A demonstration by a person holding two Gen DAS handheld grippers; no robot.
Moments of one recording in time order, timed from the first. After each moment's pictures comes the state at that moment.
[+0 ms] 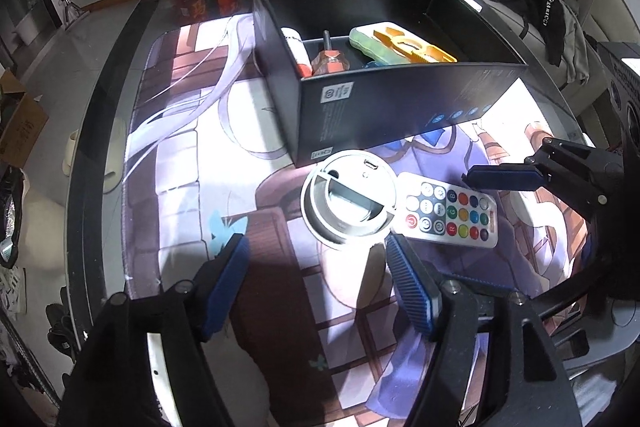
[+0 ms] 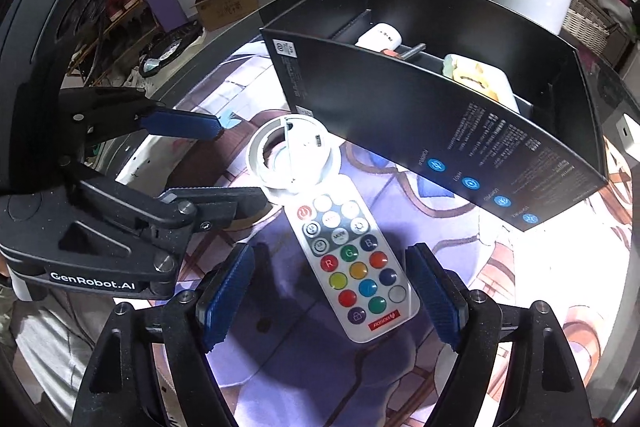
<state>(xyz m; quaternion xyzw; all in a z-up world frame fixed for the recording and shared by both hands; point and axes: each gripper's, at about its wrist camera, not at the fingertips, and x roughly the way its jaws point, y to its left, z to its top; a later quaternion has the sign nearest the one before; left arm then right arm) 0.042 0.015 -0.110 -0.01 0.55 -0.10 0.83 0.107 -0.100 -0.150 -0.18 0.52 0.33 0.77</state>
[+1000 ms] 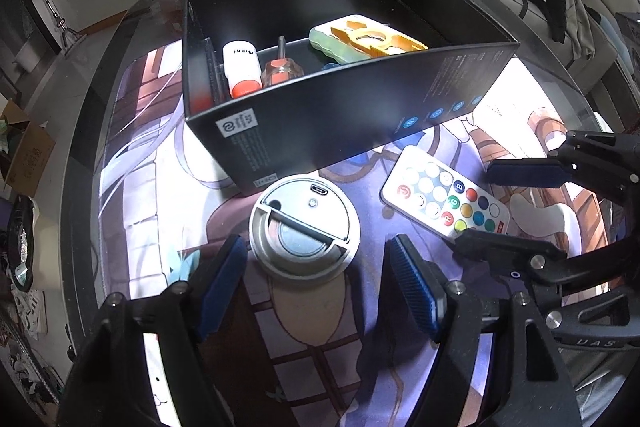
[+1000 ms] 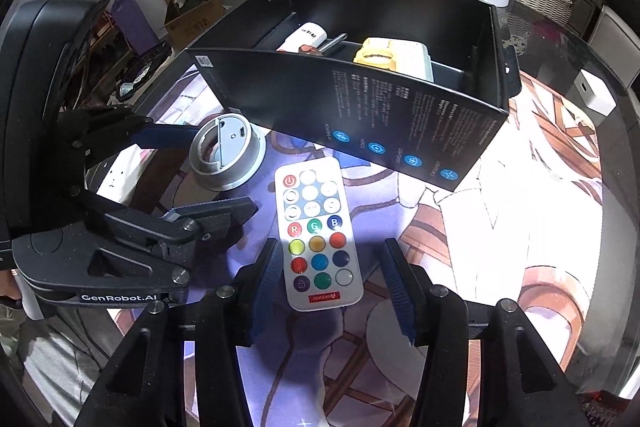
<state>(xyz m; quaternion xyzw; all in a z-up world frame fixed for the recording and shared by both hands) 0.060 -0.026 -0.118 0.04 0.55 -0.09 0.83 0.125 -0.154 -0.143 -0.14 0.53 0.29 0.79</state>
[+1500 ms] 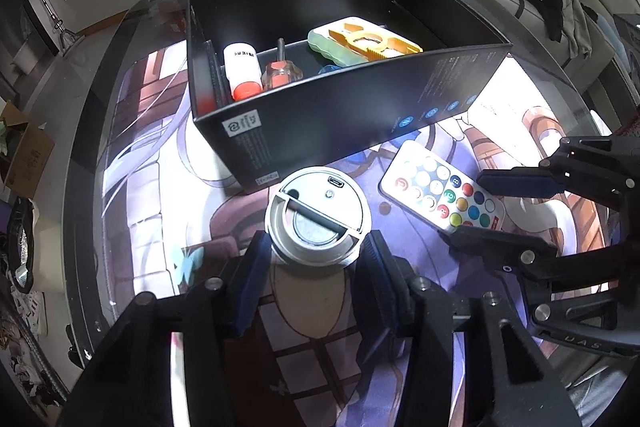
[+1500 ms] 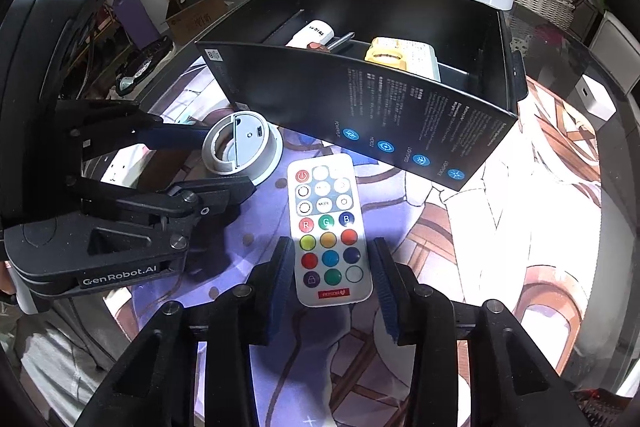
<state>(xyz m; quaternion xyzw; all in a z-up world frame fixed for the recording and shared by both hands) 0.054 -0.022 -0.113 0.04 0.55 -0.10 0.83 0.121 -0.146 -0.139 -0.15 0.53 0.29 0.79</state>
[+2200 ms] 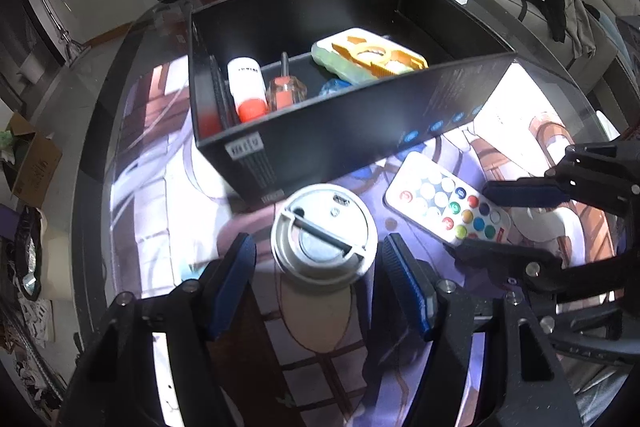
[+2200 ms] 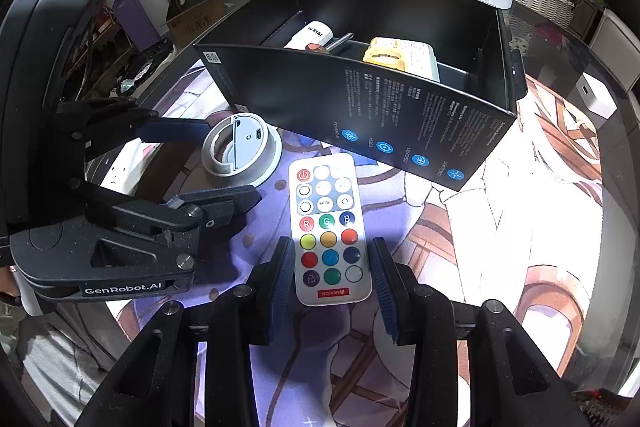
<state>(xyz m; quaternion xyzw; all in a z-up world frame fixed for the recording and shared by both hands) 0.061 -0.029 -0.110 0.06 0.53 -0.08 0.84 0.124 -0.145 -0.141 -0.14 0.53 0.29 0.79</state>
